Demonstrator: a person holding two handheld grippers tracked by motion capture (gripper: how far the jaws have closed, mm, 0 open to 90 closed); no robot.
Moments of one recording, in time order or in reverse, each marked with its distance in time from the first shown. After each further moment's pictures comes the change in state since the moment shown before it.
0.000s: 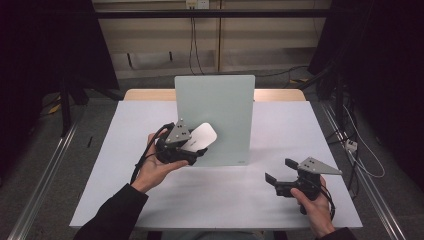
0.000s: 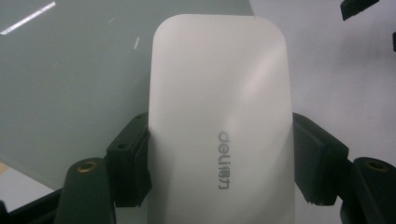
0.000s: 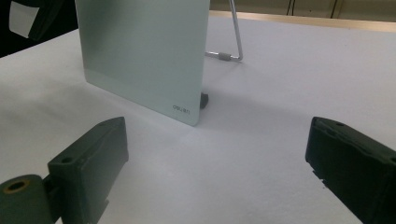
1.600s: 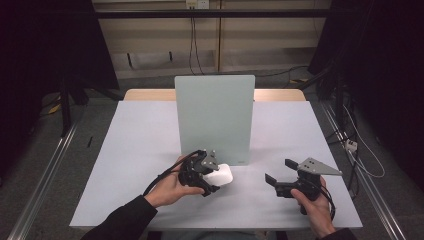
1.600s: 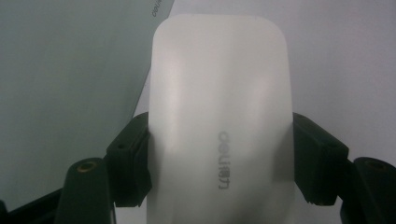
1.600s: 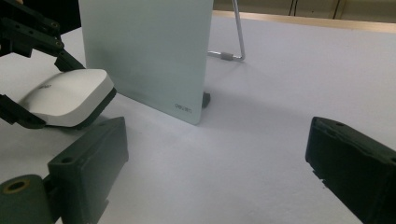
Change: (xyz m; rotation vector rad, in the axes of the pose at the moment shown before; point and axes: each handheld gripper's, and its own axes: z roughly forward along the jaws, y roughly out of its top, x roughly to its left) left arm -0.058 -0.018 0.059 0.357 -0.294 0.104; right arm 0.000 -0.001 -0.001 0.001 0.010 -0.008
